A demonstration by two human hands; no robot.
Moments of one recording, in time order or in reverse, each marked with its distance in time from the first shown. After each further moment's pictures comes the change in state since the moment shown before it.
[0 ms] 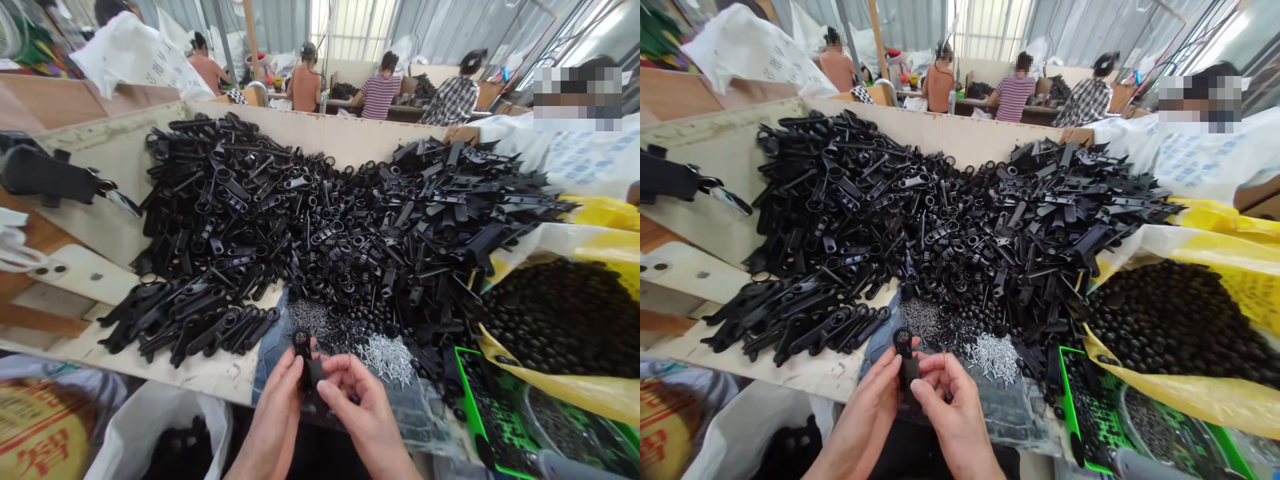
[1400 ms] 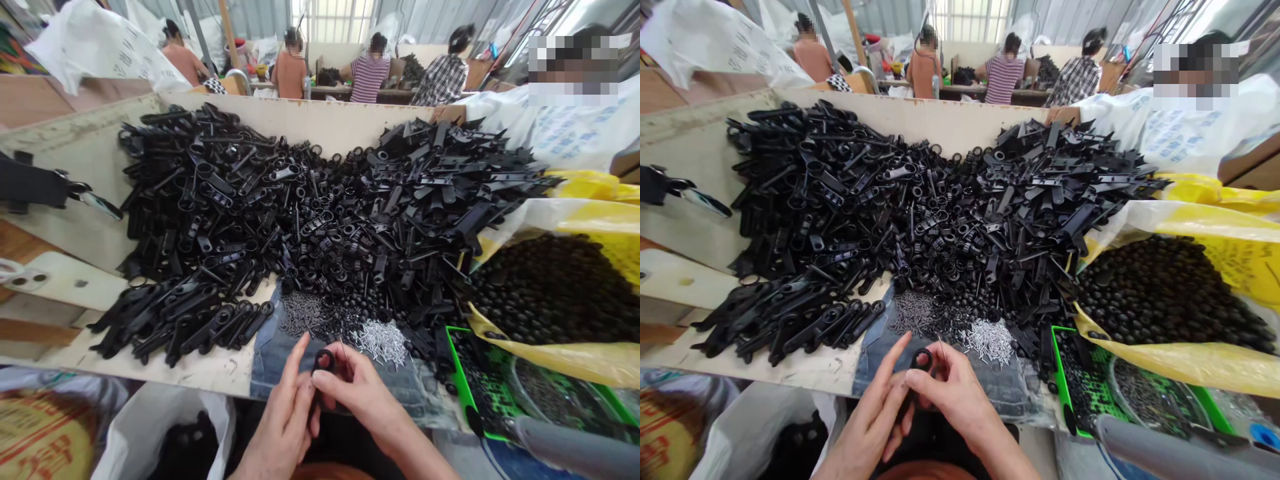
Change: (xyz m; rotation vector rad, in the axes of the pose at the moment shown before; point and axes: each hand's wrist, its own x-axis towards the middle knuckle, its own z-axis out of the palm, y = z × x) left_hand -0.022 -0.001 -0.017 0.729 -0.180 0.121; right_hand 0.008 -0.013 -0.014 0.121 -0.204 0.274
